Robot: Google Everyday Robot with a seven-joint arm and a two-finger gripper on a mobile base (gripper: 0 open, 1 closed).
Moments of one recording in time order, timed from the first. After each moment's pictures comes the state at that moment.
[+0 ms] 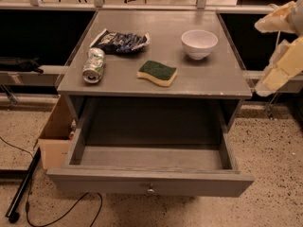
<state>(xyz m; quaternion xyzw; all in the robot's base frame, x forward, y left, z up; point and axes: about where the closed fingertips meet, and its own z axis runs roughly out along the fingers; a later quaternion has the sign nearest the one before) 0.478 -0.207 1.005 -0.59 0.75 0.09 0.28</state>
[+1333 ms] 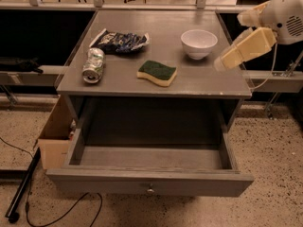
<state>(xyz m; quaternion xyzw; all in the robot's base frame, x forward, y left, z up) 0.542 -0.165 1.005 -0.48 0.76 0.16 0.40</state>
